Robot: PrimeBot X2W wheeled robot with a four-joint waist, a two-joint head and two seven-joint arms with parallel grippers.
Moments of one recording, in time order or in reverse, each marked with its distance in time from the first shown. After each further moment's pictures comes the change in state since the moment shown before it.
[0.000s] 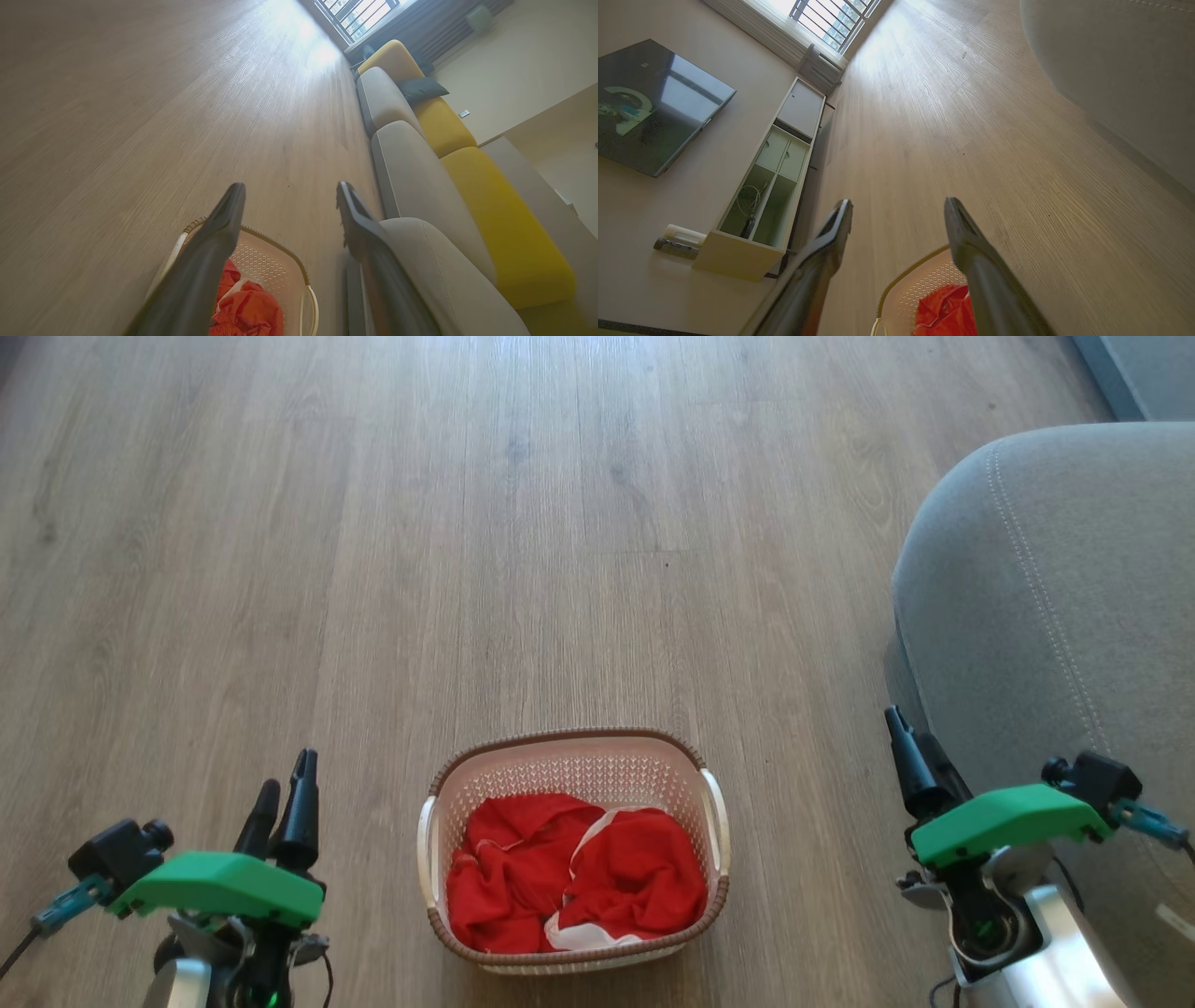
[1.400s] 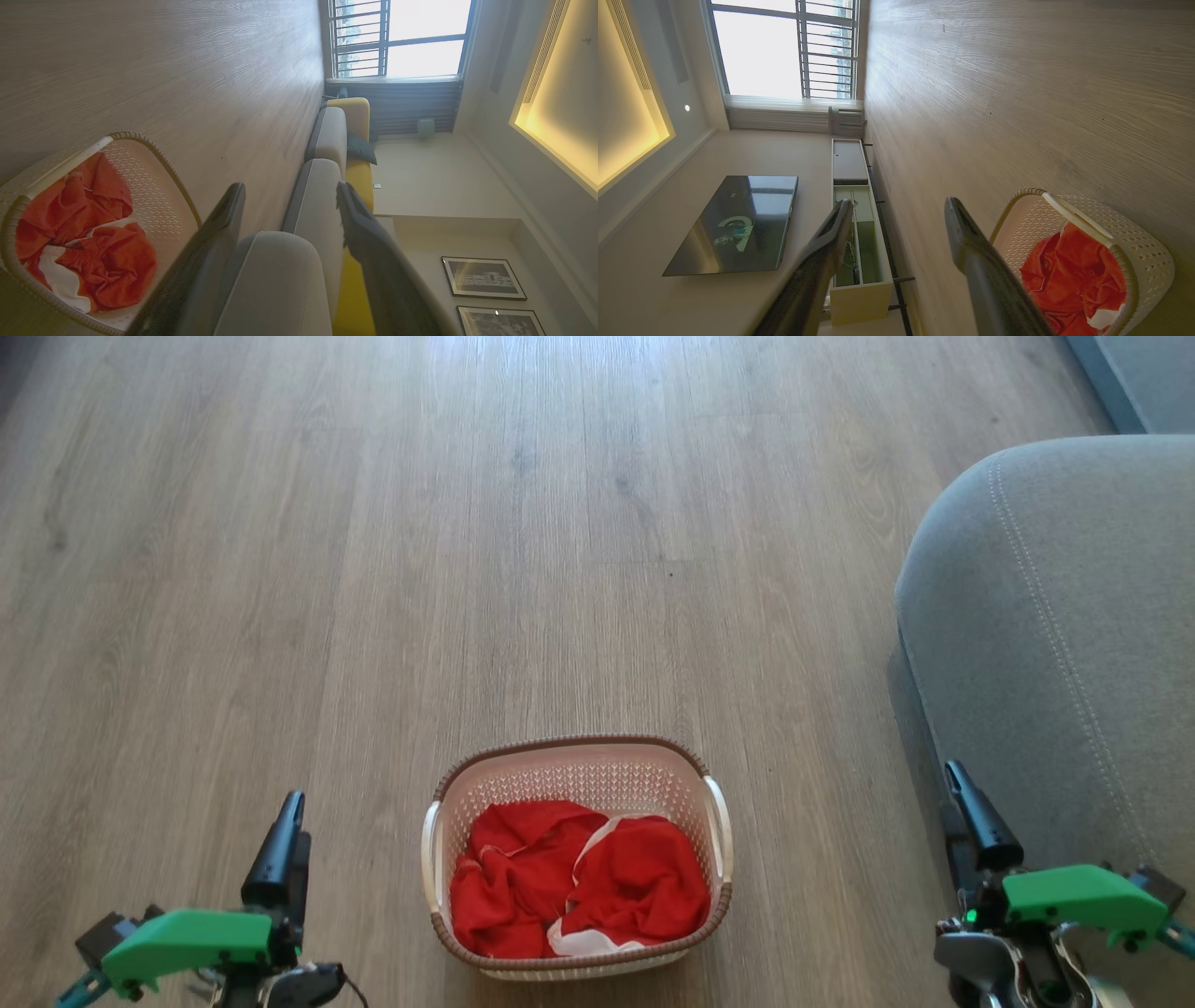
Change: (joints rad) left arm 0.083 -0.033 0.032 -0.018 -0.609 0.001 0.115; right arm 0.165 0.030 -0.114 -0.135 0.534 0.000 0.117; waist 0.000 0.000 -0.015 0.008
